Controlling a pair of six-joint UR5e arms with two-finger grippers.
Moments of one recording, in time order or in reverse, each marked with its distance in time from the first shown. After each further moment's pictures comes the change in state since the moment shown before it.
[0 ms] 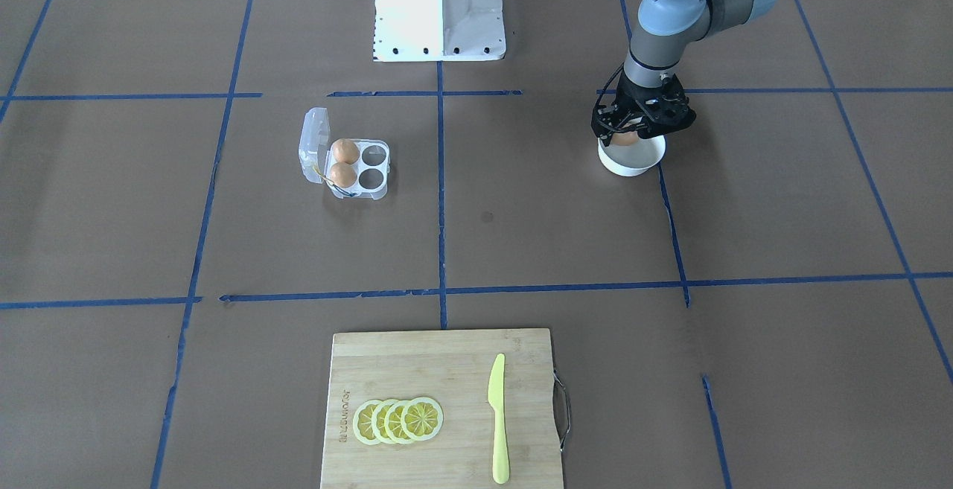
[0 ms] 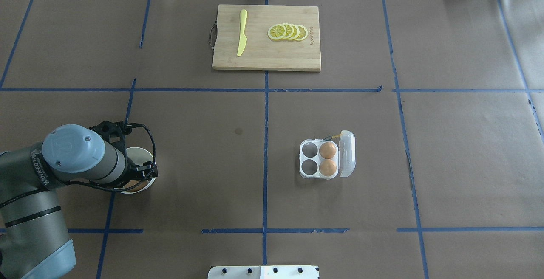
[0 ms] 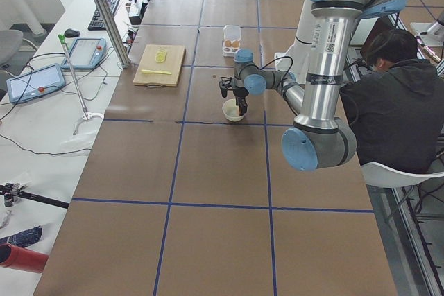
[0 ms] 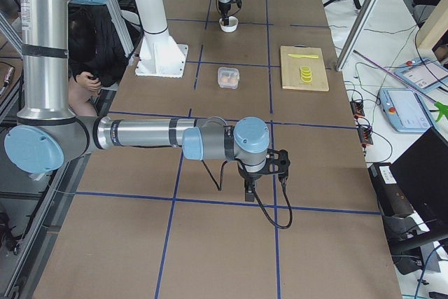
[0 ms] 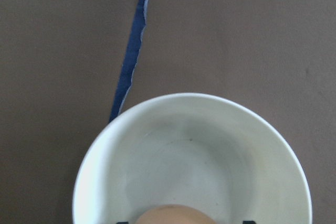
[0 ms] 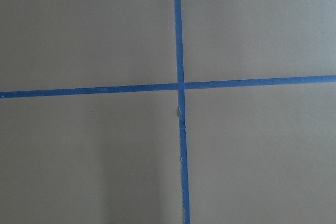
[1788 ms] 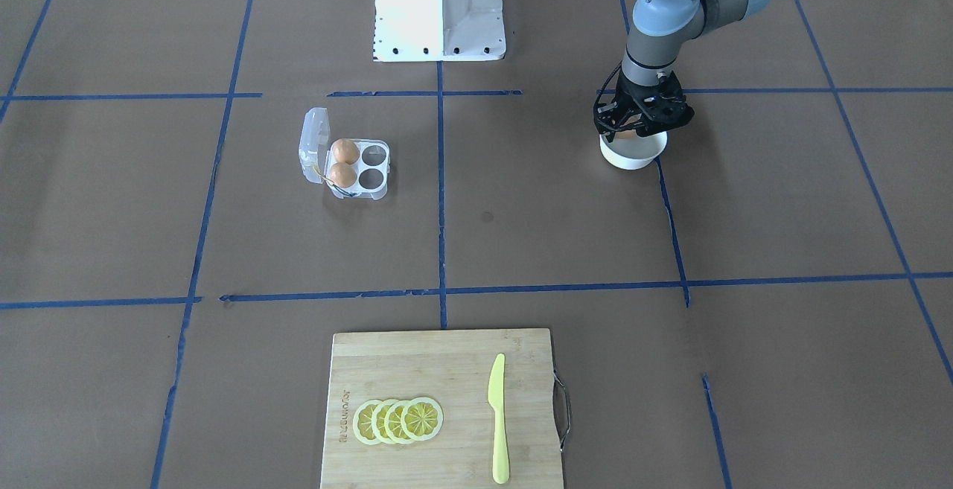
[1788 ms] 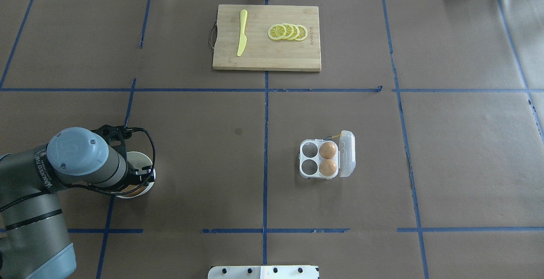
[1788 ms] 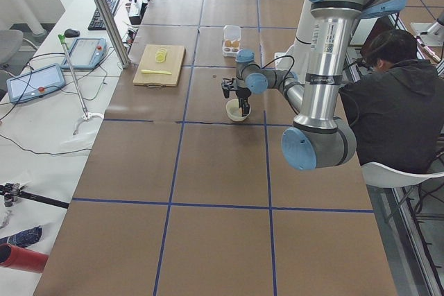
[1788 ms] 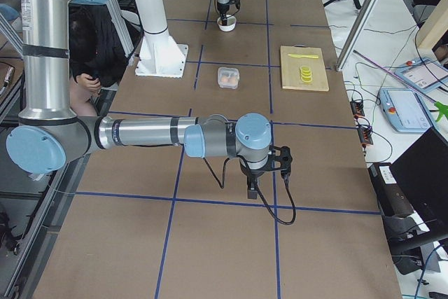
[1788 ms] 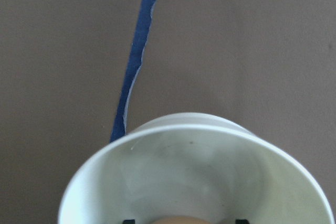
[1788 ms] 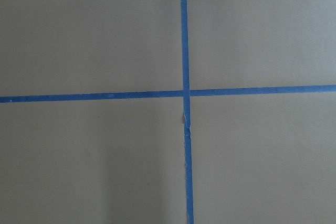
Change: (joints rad) left arm 0.009 -0.003 -0.012 0.059 0.000 0.005; right arm 0.000 0.013 0.006 0.001 0.001 0.000
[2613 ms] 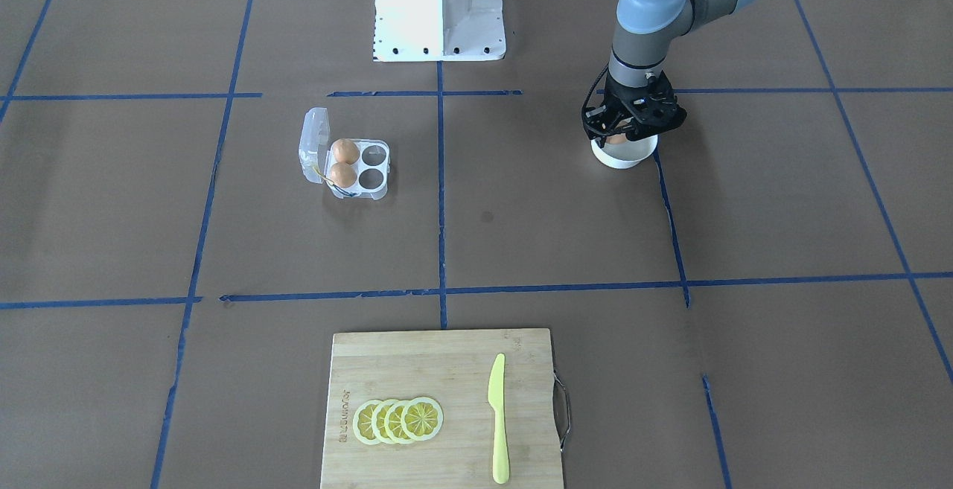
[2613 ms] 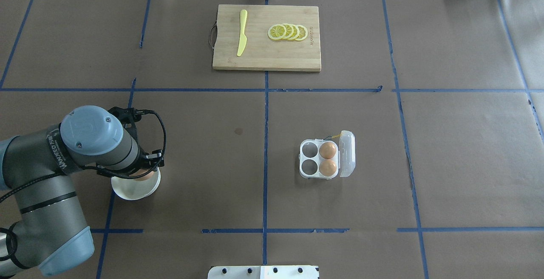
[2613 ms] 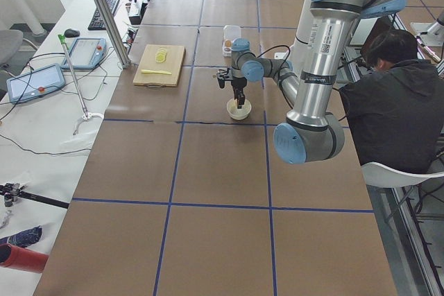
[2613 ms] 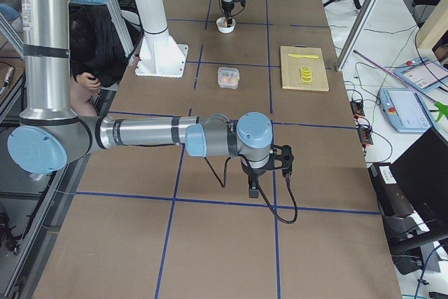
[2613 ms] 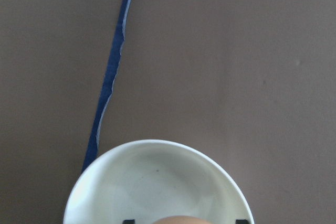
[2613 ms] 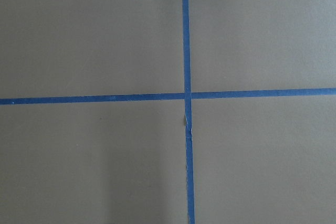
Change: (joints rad) left arm -0.057 -0.108 -0.010 0.147 -0.001 0.023; right arm 0.000 0.004 -0.001 -0.001 0.001 0.000
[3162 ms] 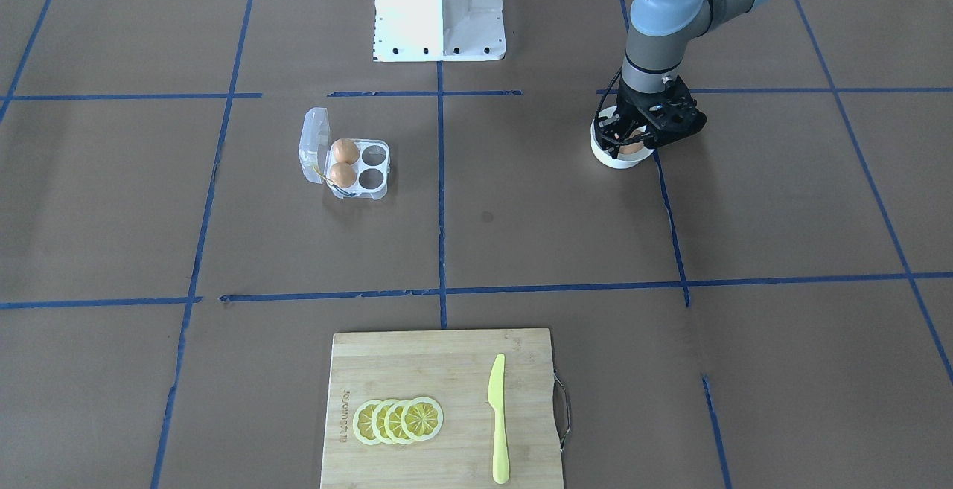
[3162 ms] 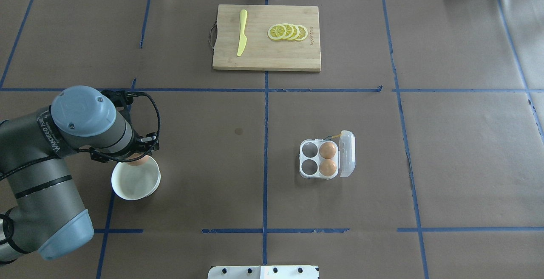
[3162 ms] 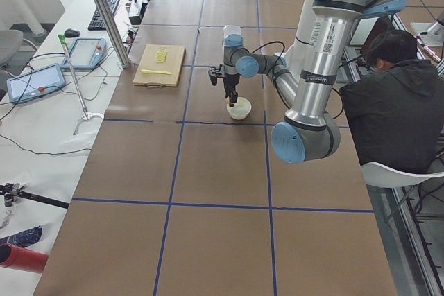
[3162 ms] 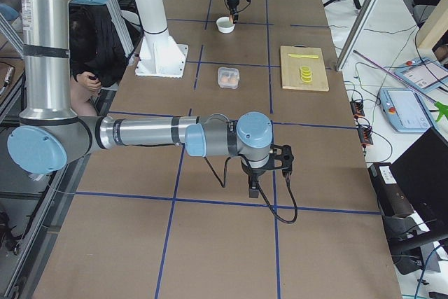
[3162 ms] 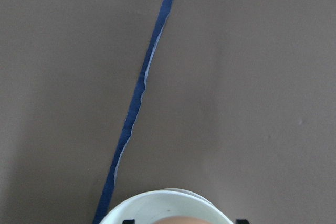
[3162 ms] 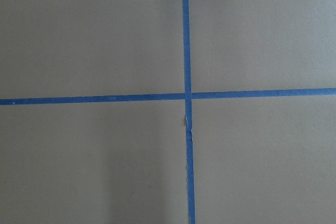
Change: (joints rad) left arm -0.056 -0.033 -0.004 0.031 0.000 0.001; right arm 0.001 0.000 0.002 0.000 0.001 0.001
